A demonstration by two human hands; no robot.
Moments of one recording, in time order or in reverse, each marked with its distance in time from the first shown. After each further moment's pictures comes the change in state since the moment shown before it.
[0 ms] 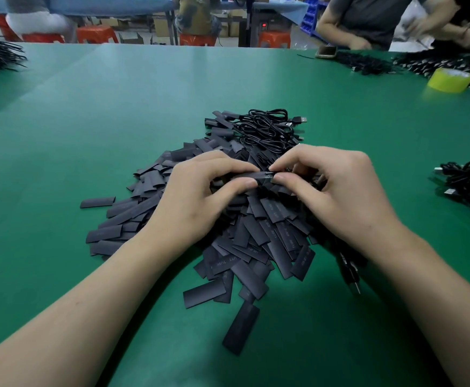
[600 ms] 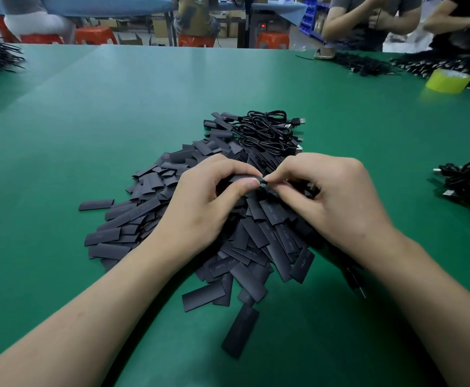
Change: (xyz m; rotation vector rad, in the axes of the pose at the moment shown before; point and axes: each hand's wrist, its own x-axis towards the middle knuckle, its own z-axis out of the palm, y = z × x) left_hand -0.003 0.004 0.009 -0.145 0.006 -0.059; right_hand -0.001 -0.004 0.003 -0.013 -0.004 -0.069
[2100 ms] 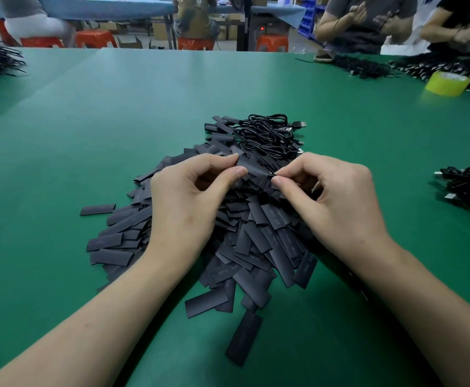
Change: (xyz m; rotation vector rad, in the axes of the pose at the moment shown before) left_hand -0.003 0.005 0.001 -0.156 0.356 -0.127; right_hand -0.003 -0.007 0.010 0.020 0.144 0.171
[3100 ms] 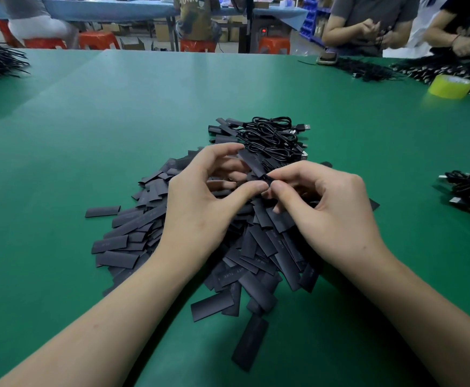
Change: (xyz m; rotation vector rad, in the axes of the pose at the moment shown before) left_hand 0.001 -0.005 0.003 -0.120 -0.099 -0.067; right_hand -0.004 -0.015 0.010 0.292 -0.058 0.156
